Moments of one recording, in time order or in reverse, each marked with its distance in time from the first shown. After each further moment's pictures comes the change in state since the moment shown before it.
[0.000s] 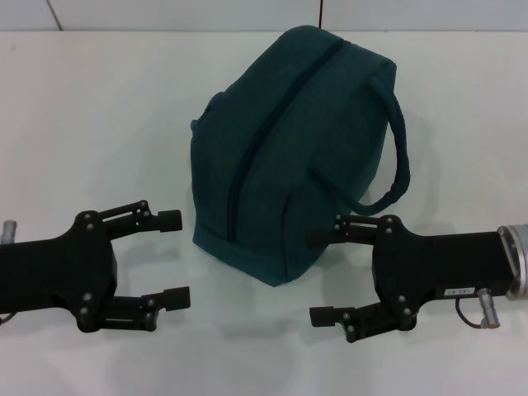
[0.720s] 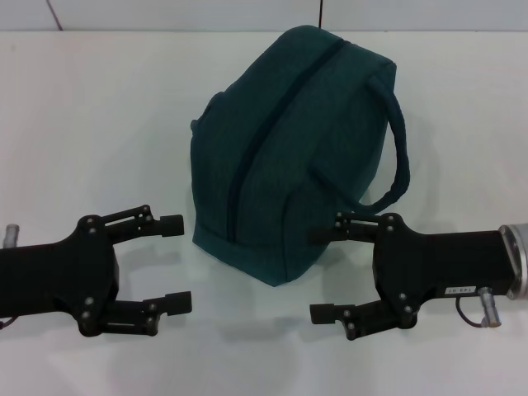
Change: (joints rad) left arm 0.000 -0.002 0.000 -0.006 0.010 0.001 0.000; right arm -0.003 0.000 0.000 0.002 0.012 -0.004 0.000
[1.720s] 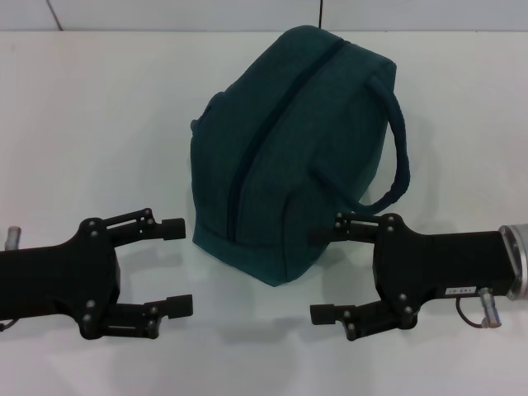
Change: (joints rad) left arm 0.000 0.000 0.006 -0.002 0.003 0.000 0.000; right arm 0.000 0.000 0.000 0.001 0.000 -0.001 0.000
